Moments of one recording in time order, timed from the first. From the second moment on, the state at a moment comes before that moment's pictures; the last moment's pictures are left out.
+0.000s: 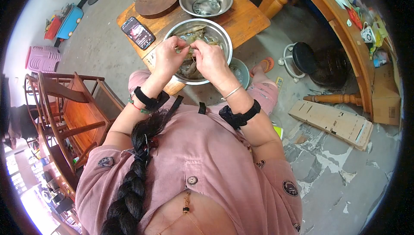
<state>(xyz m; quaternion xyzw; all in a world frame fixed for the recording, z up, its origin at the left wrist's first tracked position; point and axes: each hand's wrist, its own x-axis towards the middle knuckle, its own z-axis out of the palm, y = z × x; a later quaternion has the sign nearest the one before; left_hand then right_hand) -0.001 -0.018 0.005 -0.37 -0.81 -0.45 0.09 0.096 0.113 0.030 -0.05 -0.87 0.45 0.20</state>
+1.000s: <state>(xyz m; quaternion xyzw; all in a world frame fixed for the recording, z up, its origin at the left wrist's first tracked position) 0.009 -0.018 0.007 -0.27 -0.82 -0.51 -0.04 0.085 0.124 0.001 -0.10 -0.75 0.63 0.13</state>
